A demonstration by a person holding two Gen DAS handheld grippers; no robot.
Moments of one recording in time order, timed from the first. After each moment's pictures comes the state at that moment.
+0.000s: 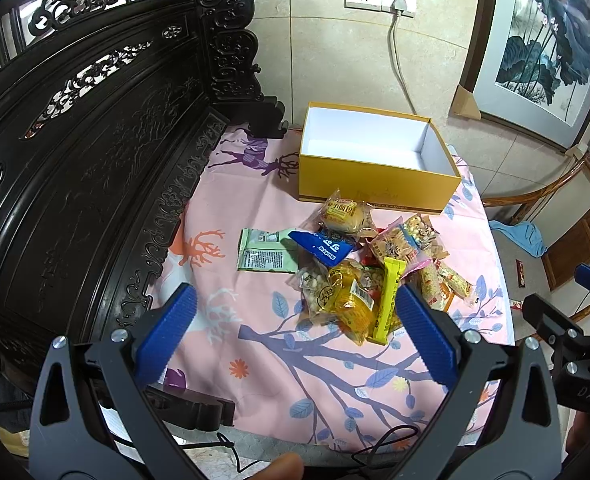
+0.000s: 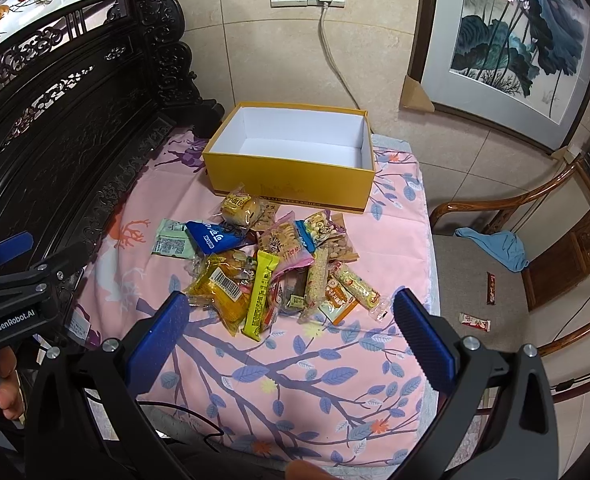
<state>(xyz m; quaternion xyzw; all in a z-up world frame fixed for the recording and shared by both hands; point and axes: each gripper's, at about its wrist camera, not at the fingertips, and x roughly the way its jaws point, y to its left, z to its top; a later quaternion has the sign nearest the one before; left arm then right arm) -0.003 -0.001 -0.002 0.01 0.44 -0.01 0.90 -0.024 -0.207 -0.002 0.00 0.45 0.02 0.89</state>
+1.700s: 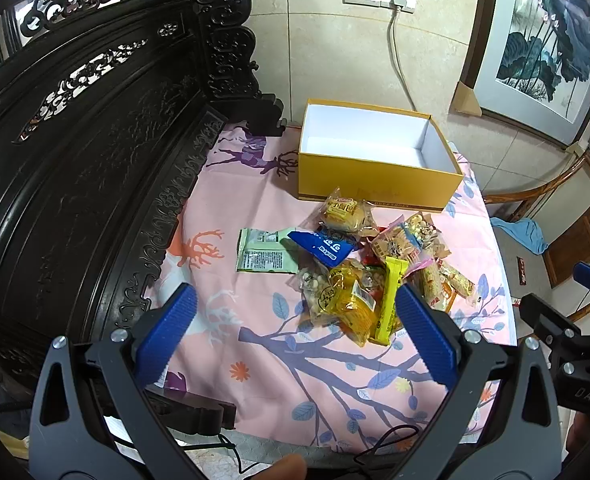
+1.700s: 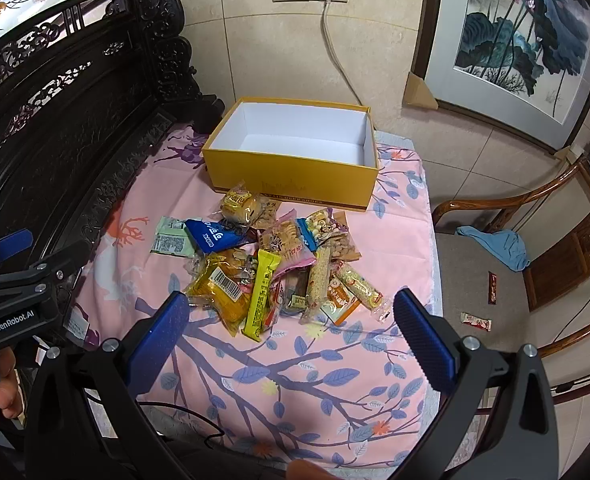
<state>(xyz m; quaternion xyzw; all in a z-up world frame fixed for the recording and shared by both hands) -0.002 -0.003 -0.009 0.01 0.44 -0.01 0.90 -0.018 -0.205 -0.007 0.00 0.45 0.02 0.89</state>
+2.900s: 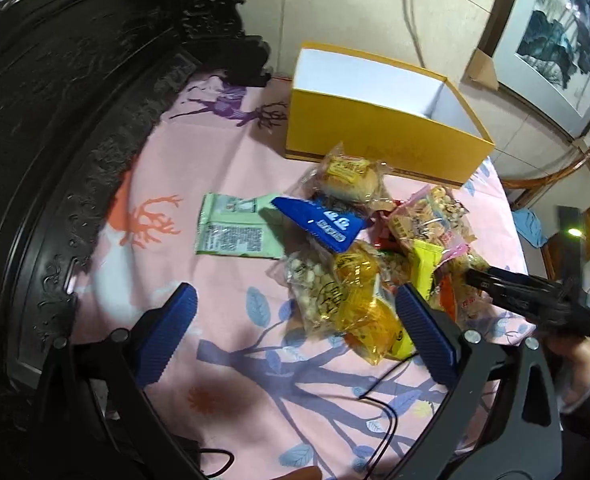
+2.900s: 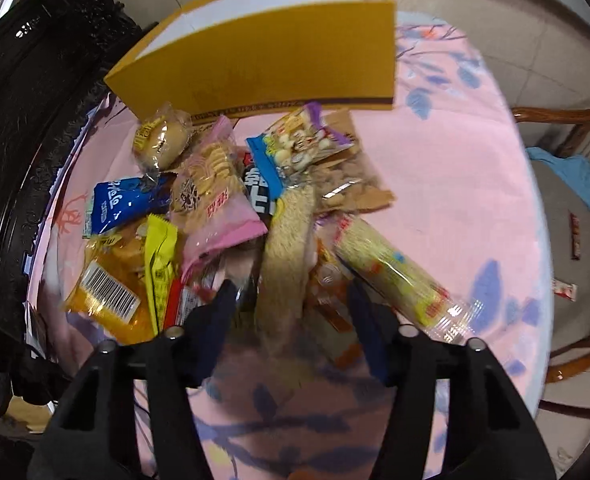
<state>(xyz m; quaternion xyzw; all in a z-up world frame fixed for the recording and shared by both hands) 0.063 0.006 -0.126 -0.02 0.48 -0.05 0.88 0.110 -0.273 -0.222 0.09 0.56 0.08 0.82</state>
